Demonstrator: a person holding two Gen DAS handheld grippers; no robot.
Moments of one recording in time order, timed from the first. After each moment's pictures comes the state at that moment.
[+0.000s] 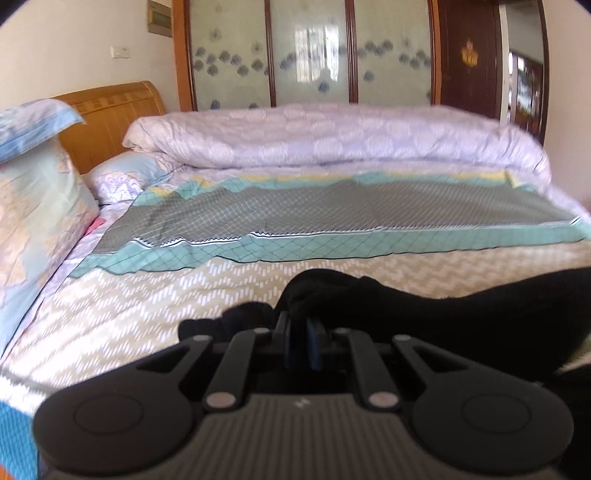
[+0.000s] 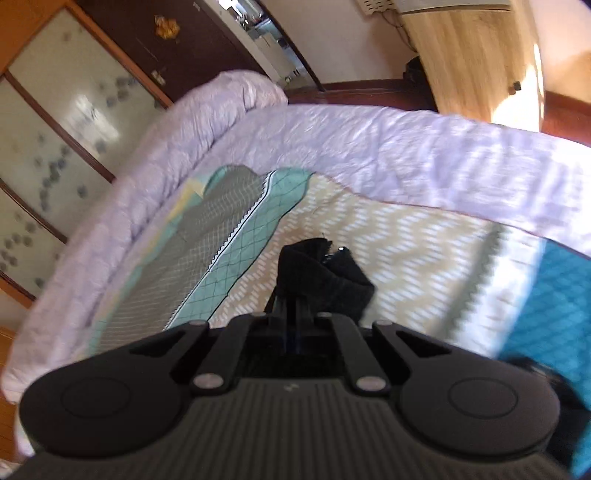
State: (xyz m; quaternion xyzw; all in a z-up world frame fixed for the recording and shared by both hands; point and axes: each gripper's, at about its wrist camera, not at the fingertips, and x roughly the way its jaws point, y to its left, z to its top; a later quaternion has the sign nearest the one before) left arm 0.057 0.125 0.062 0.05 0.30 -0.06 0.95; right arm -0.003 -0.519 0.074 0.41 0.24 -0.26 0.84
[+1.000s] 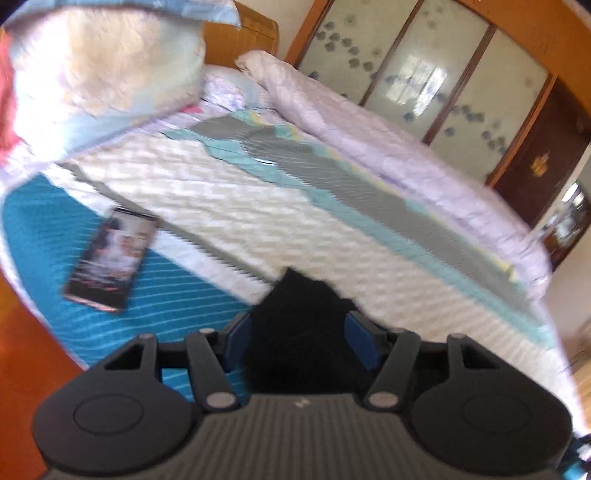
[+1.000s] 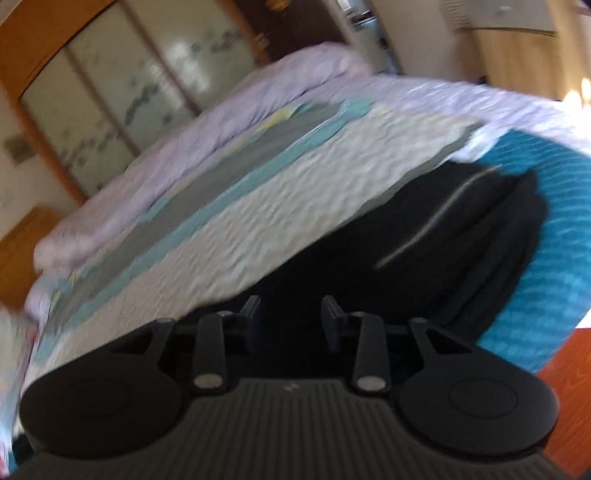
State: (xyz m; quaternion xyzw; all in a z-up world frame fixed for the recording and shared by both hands) left arm -0.054 0.246 0.049 -0.23 0.33 -0.02 0.92; right arm -0.115 -0.334 0.014 0.29 0.28 -0.12 0.91
